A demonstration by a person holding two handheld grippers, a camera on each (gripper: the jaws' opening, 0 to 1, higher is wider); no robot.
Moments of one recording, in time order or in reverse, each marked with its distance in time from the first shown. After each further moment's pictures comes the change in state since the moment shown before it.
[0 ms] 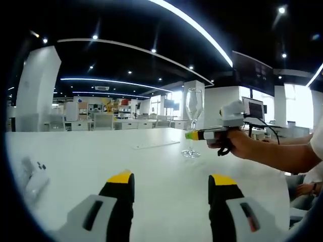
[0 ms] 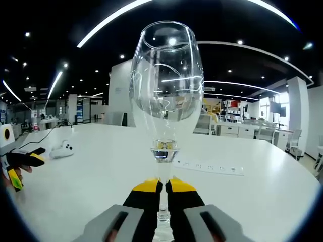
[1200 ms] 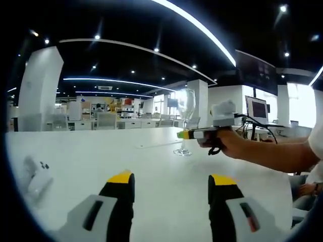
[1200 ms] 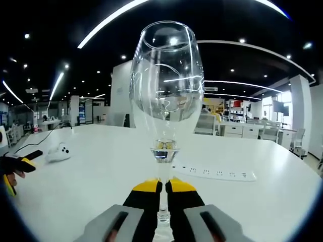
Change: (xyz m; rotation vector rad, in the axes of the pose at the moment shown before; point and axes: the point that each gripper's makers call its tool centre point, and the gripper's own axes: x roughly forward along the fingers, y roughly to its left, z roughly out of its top) left arm 0.002 0.009 -0.002 0.003 0.010 0.030; right arm 0.045 0.006 0.006 0.012 -0.005 0.030
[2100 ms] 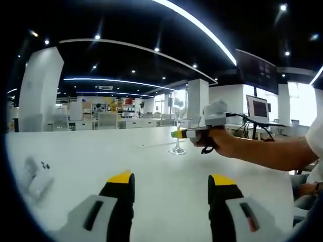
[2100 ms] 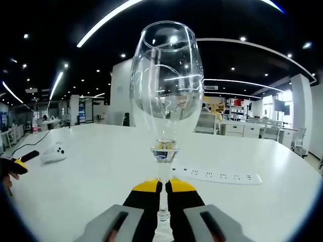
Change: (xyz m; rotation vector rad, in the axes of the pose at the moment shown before) left arm 0.000 0.002 -0.001 0.003 0.001 0.008; right arm 0.025 -0.003 -0.002 -0.002 0.010 0.000
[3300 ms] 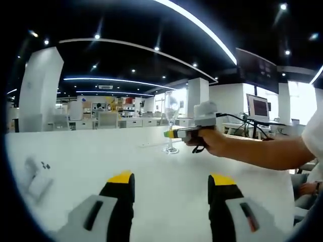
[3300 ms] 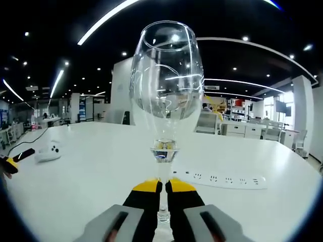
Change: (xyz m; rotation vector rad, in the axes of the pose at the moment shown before) left arm 0.000 0.002 -0.001 0.000 0.007 0.004; right arm 0.033 -0.001 -0.003 -0.014 0.008 0.002
